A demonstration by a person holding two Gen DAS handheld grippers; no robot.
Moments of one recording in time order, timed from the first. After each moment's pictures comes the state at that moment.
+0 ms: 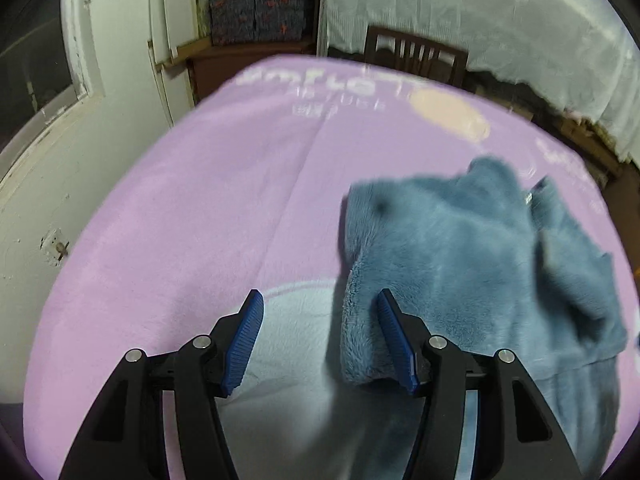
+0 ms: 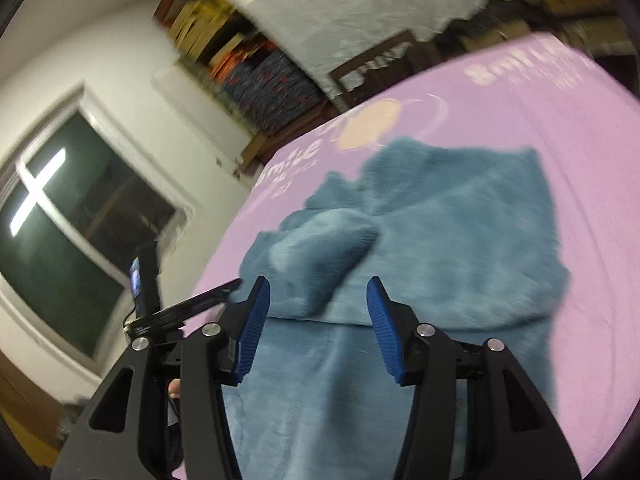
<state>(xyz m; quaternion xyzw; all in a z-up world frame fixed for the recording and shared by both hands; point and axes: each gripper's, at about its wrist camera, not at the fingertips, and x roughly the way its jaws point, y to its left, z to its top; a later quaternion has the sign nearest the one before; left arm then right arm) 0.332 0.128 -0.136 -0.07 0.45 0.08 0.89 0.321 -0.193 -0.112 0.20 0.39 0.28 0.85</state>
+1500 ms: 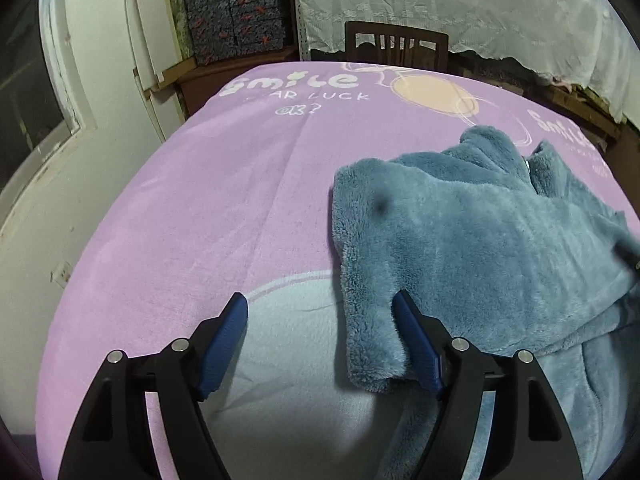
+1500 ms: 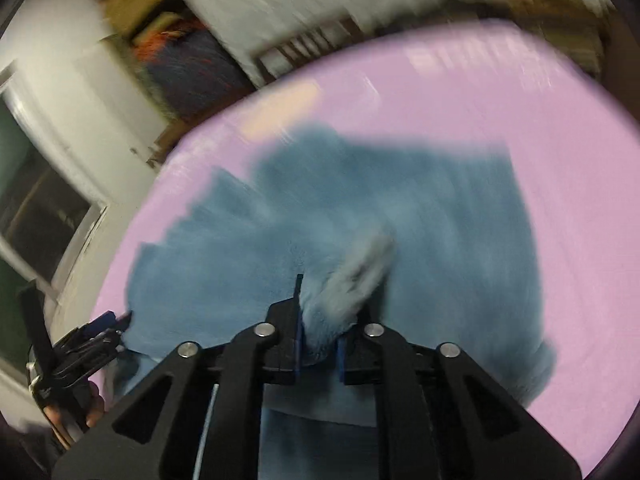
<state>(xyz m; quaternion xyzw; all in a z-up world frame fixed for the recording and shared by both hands) 0.327 0.112 -0.144 0.00 0.43 0.08 0.90 0.392 -0.230 -0.195 0.24 0.45 0.16 0.84</state>
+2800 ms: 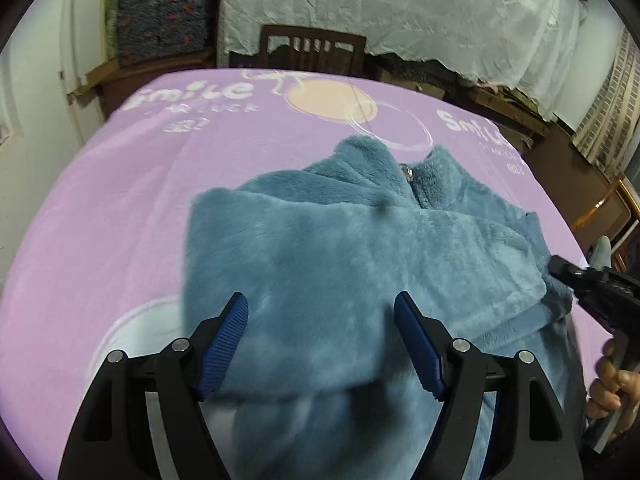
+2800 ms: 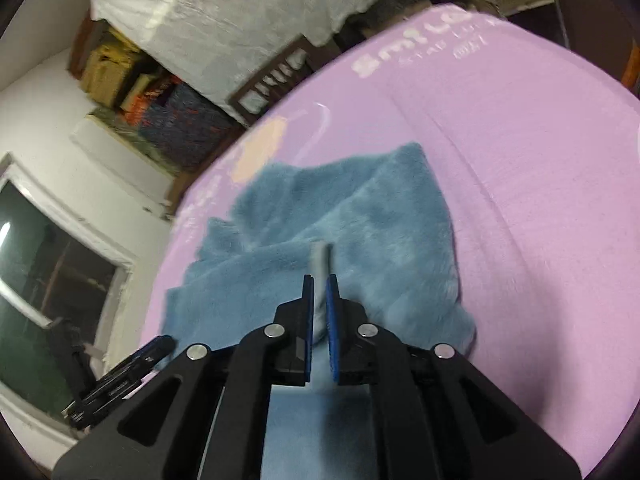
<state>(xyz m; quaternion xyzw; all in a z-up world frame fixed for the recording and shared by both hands) 0.333 0.063 -0.124 -0.05 0.42 -0.07 0.90 0.343 -0.280 -0.167 0.31 0.40 0.16 0.85</state>
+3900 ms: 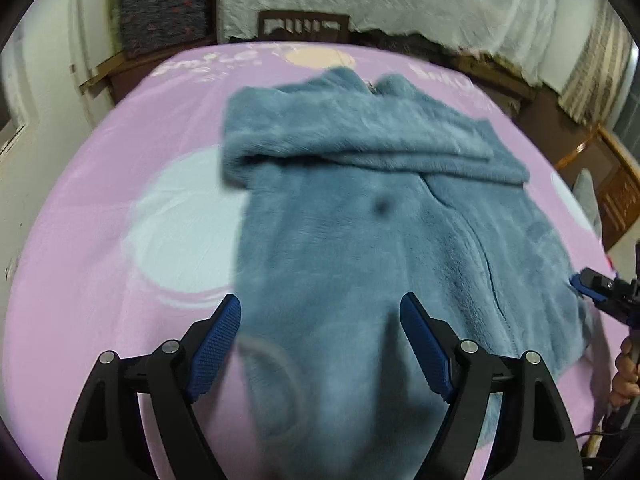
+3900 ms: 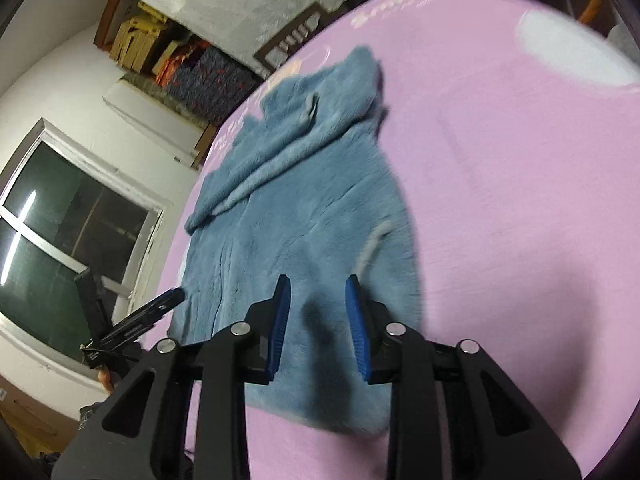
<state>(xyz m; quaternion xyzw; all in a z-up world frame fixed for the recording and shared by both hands) 0.182 0.067 -0.135 -0.03 0.45 -0.07 0.89 0.173 -0.330 -0.172 0.30 0.44 0.18 0.82</state>
